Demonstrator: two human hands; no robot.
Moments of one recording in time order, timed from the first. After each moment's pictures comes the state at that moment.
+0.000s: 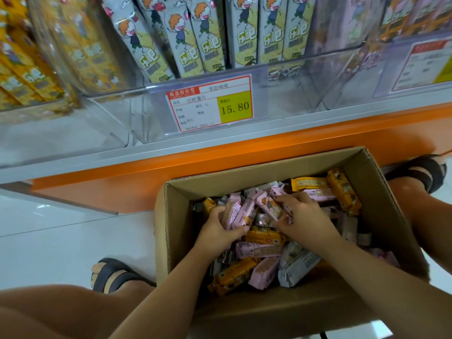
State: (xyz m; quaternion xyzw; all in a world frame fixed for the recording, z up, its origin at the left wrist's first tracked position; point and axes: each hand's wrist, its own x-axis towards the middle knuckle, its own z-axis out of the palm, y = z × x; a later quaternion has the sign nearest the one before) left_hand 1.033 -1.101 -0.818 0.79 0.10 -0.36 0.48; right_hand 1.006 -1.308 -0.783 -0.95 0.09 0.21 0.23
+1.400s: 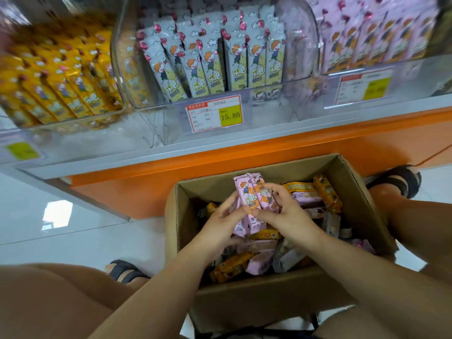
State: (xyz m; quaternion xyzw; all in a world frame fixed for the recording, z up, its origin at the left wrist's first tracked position) left_hand 1.012 -1.113 -0.735 0.66 0.07 -0.37 0.65; right_hand 0.985 -1.275 -0.732 -0.72 0.13 0.13 0.67
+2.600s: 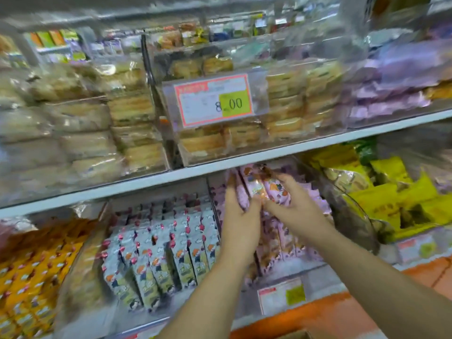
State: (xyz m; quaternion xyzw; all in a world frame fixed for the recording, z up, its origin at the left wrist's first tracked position) left_hand 1.166 -1.322 -0.489 0.76 -0.09 -0.04 0.65; right_hand 1.164 -1.449 -0.513 -0.82 0.00 -0.19 0.54
